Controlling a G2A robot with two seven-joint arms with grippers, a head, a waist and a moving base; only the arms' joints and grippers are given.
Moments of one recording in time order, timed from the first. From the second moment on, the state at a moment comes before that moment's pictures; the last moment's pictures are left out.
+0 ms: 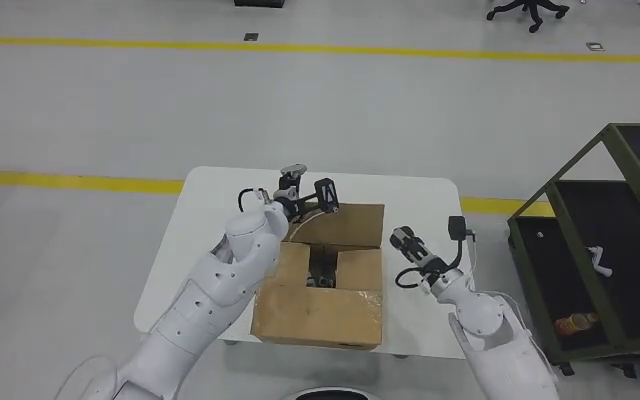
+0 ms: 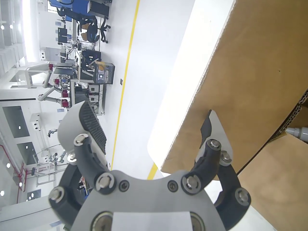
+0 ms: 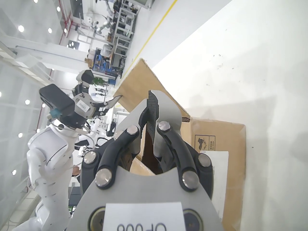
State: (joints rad) left arm 0.74 -1.33 -0.90 -1.32 2.09 -0.42 -0.39; right arm -1.31 -1.23 1.35 -1.50 -0.12 -0.11 0.34
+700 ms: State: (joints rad) left arm 0.85 -1.30 -1.01 -1.51 2.09 -0.48 -0.39; right arm -1.03 -1.28 1.17 -1.18 -0.13 -0.12 0.38
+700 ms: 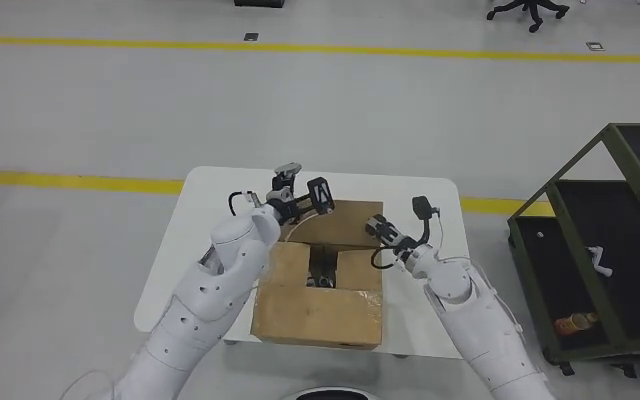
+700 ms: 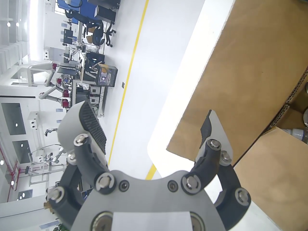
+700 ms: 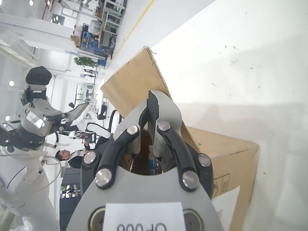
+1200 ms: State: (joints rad) left arm 1.03 -1.28 -1.14 -1.71 1.86 -0.63 -0.34; right arm -0.94 -1.29 1.14 -1.05 -0.11 -0.07 0.47
